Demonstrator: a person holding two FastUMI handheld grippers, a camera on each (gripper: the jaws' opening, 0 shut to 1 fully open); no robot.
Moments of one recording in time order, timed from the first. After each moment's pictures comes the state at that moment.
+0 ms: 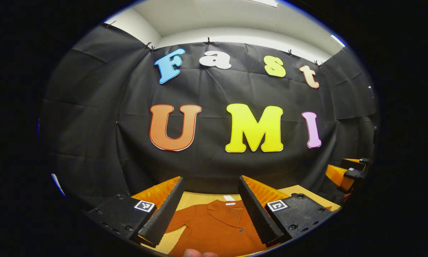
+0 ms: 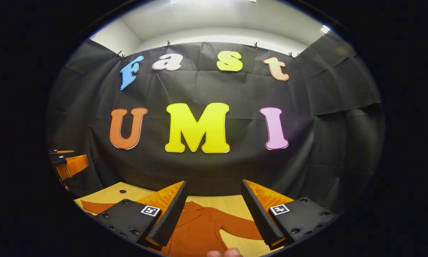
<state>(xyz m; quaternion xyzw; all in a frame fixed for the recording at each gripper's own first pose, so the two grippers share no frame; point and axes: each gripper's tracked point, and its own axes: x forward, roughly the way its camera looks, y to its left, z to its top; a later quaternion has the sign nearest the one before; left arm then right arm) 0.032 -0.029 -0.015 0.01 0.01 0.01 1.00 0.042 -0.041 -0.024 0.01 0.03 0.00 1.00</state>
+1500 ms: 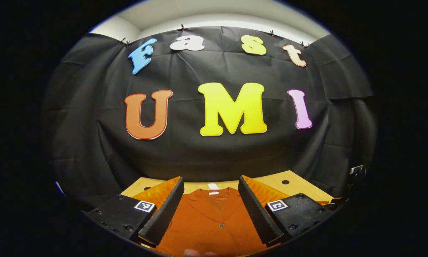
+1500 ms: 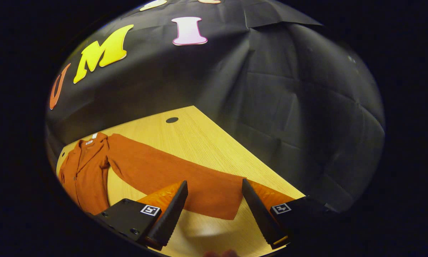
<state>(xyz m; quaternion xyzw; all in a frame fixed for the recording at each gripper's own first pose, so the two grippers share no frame) 0.056 -0.126 -0.055 0.05 0.09 -0.01 0.99 0.027 -0.346 -0.373 0.07 0.32 -0.22 0.92</state>
